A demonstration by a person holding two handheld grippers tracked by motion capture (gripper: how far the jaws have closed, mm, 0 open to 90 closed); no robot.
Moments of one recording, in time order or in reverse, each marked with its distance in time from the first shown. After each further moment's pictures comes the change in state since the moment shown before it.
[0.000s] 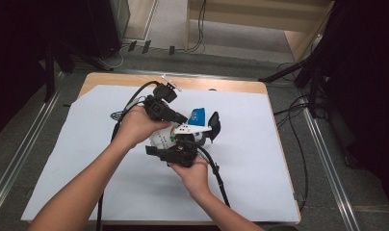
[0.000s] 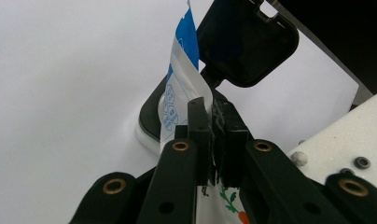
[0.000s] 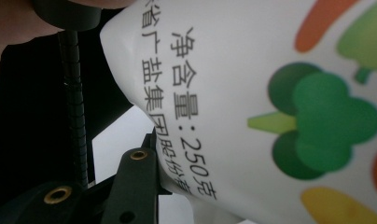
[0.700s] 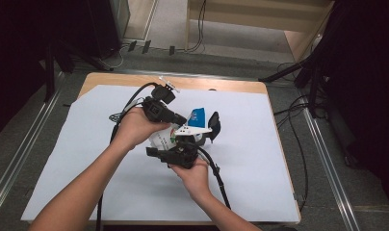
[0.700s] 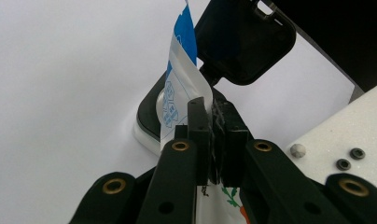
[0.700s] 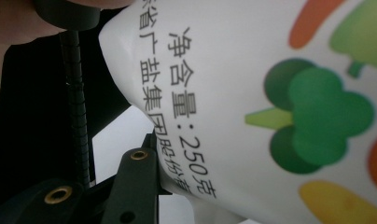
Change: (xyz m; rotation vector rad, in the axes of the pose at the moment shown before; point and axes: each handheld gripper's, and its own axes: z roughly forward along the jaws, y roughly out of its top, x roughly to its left) left arm 0.001 -0.005 -0.001 -0.010 -0.013 -0.001; right arm 0.000 -0.004 -0.001 0.002 -0.002 0.004
